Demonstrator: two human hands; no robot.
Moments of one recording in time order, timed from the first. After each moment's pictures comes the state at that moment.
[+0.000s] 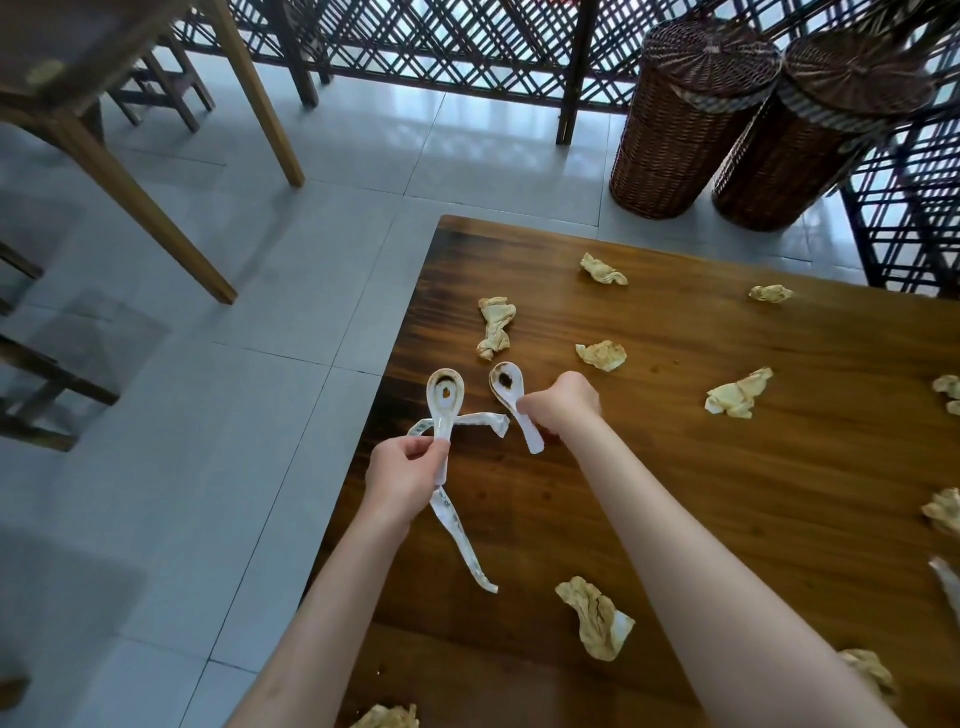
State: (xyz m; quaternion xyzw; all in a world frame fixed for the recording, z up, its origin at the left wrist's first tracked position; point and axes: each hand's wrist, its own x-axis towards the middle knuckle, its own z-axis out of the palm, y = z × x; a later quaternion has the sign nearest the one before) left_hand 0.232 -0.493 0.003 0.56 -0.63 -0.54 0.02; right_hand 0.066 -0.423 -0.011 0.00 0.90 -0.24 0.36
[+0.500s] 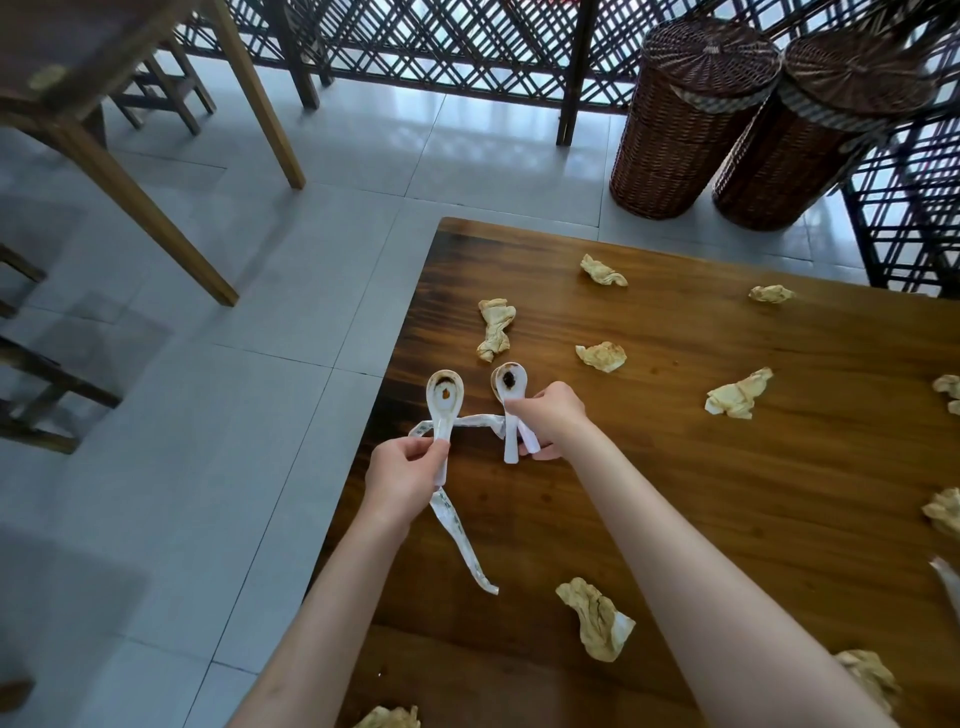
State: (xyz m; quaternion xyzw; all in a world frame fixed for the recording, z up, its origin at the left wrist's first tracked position) left_hand 0.231 -0.493 0.003 0.56 -0.63 -0.54 0.03; right_hand 0.075 -0.423 -0.012 0.01 0.84 -0.31 0.44
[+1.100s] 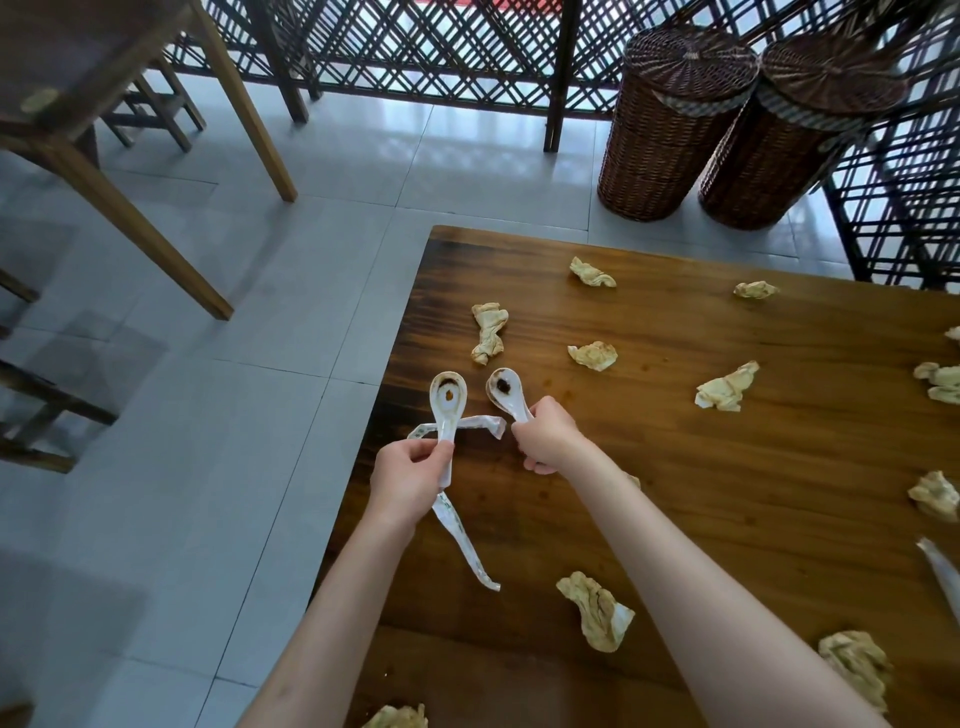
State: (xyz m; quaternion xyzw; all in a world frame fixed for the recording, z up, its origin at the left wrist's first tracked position) left_hand 0.230 -0.488 0.012 0.54 -0.64 -0.55 0.02; right_hand 0.088 -0.415 -0.016 -0.03 0.87 -0.23 0.44
